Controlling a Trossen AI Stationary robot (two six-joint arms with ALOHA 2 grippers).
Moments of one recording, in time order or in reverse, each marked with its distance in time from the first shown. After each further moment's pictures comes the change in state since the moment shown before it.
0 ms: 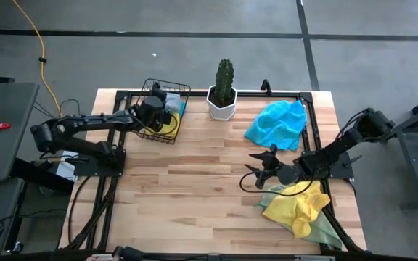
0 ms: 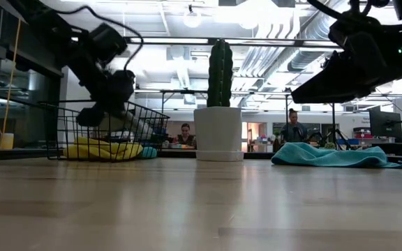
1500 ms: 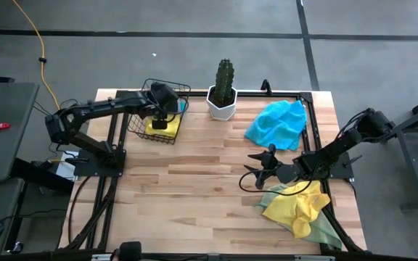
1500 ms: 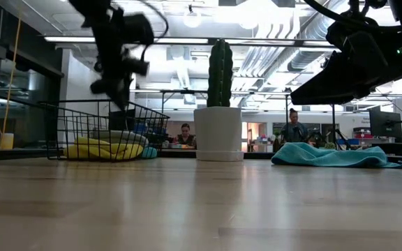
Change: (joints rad) left arm -0.039 0.166 0.482 -0.761 0.053 -0.616; right arm -0.018 0.000 0.000 0.003 -0.054 -0.002
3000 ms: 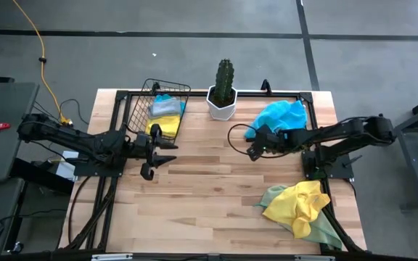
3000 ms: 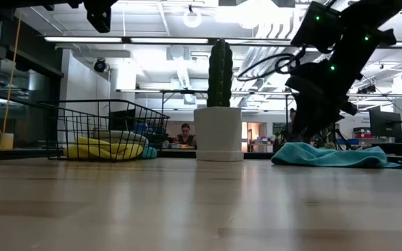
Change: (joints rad) left arm -0.739 -0.617 -0.631 1.255 0.305 -0.757; right arm -0.508 0.000 0.321 -0.929 -0.405 0.446
